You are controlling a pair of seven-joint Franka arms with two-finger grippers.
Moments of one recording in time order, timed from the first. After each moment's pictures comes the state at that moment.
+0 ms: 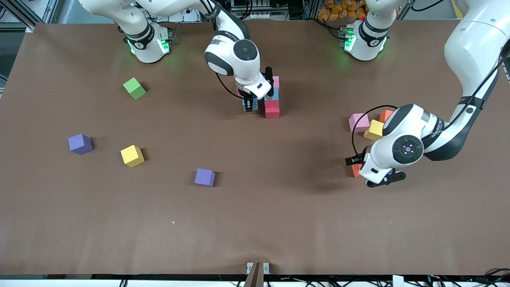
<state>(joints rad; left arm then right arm) 0.53 0.76 -0.95 -1.67 0.63 1.86 -0.84 0.52 0.48 0.45 -1.97 -0.24 2.35 -0.53</state>
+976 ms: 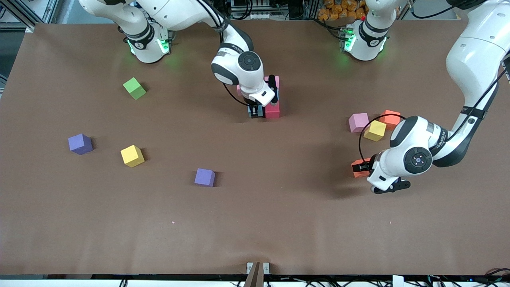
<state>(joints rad) 0.53 0.82 -0.85 -1.67 0.63 1.96 -0.73 0.63 0.58 0.35 -1.92 -0.24 2.45 -0.54</state>
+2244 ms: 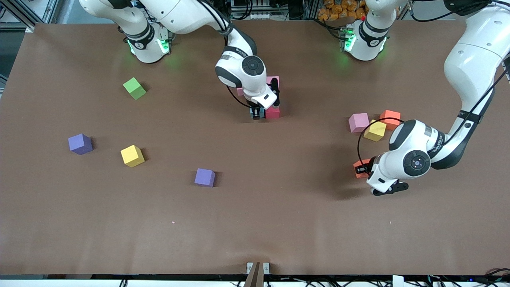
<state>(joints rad) 0.52 0.84 -0.83 -1.66 0.63 2.00 -0.73 0.68 0.62 0.30 -1.88 -0.20 2.45 -0.53</state>
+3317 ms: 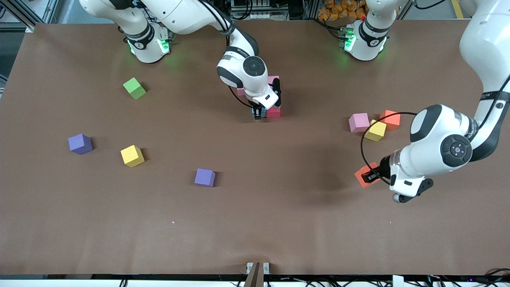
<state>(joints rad) 0.56 0.72 -0.98 -1.54 0.46 1.91 -0.99 0.70 0.63 0.29 -1.86 -0.17 2.45 -0.53</state>
